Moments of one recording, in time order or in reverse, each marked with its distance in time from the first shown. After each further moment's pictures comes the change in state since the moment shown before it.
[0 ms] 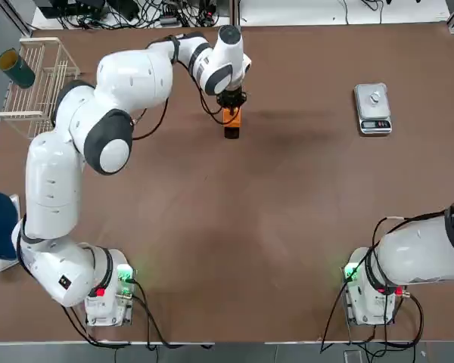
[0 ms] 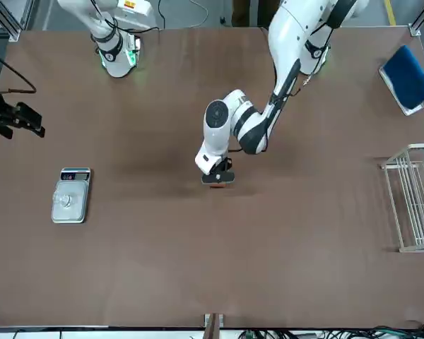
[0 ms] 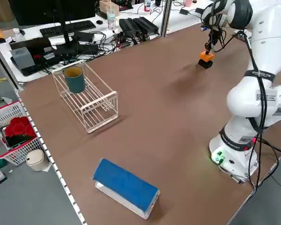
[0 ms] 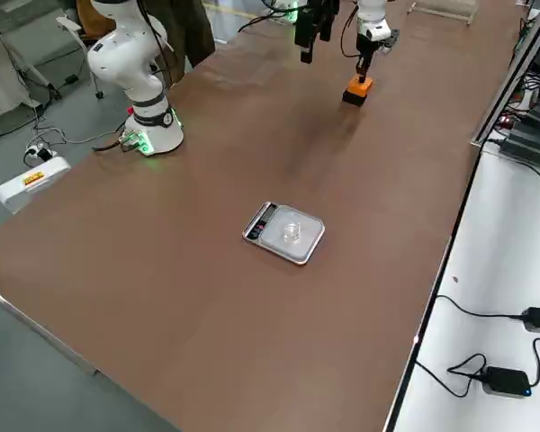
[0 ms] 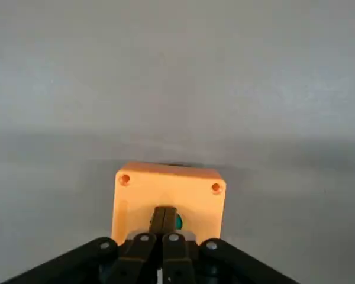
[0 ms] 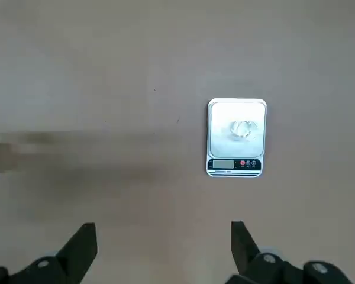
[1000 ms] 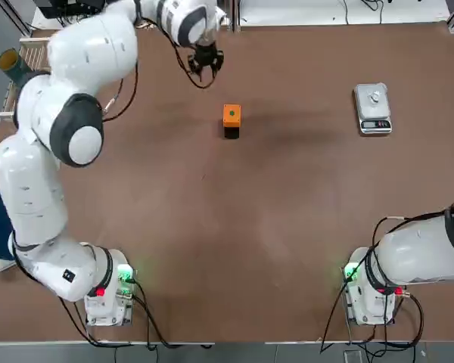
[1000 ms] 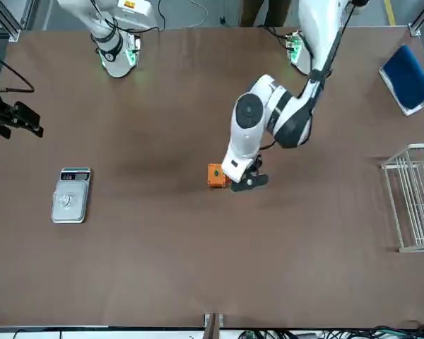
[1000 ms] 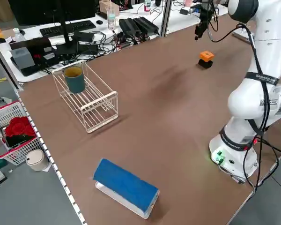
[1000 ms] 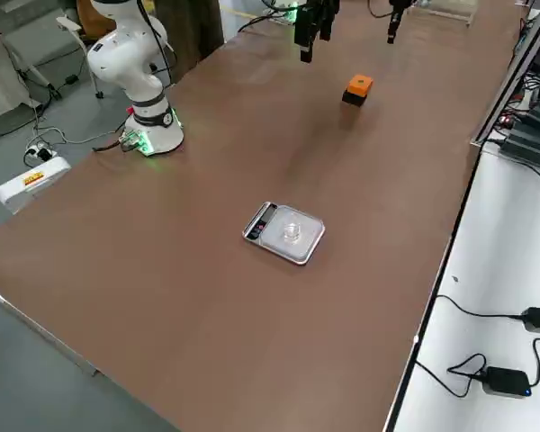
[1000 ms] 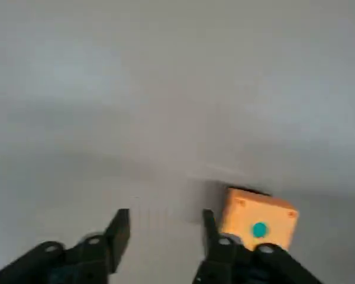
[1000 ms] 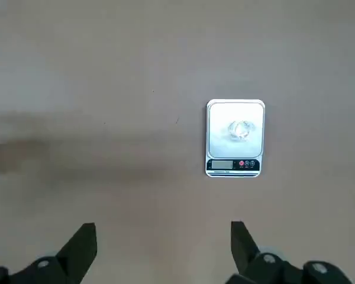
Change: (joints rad) left arm 0.205 -0.223 -0.007 0.020 -0.047 -0.324 0.101; right arm -0.004 -0.001 0.001 0.005 0.000 -0.002 0.001
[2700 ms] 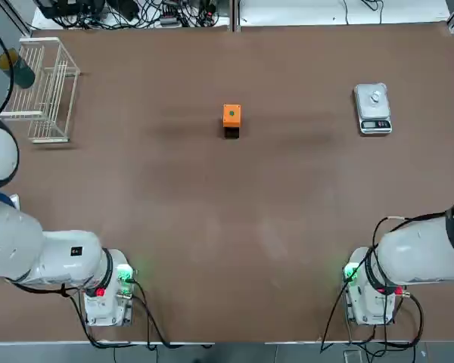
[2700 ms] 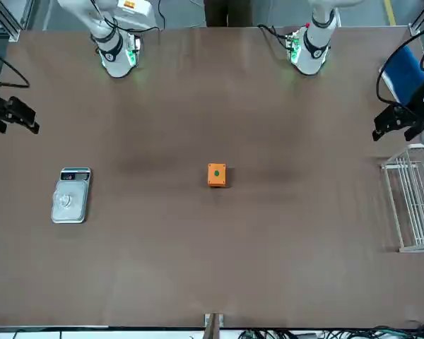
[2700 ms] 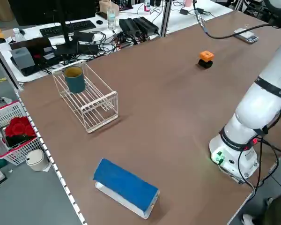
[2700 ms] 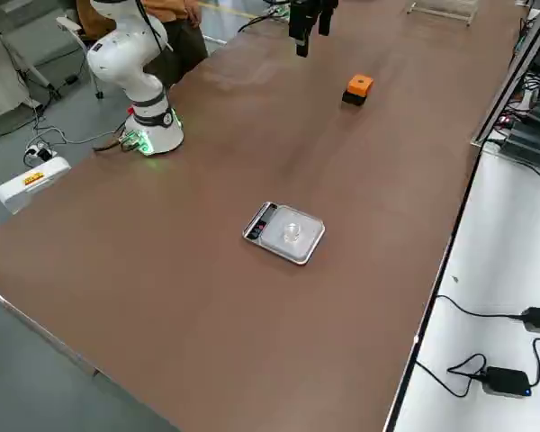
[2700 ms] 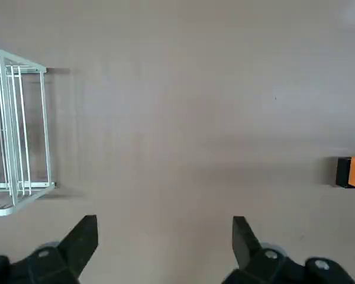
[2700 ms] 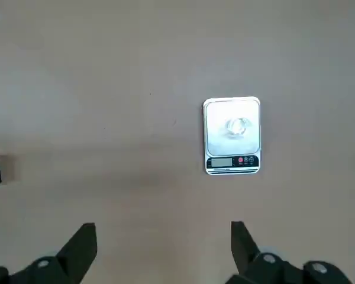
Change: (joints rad) left arm 0.466 -0.481 0.135 -0.094 -0.196 -0.279 0.829; right arm -0.012 -0.020 0.009 0.001 0.000 -0.006 0.054
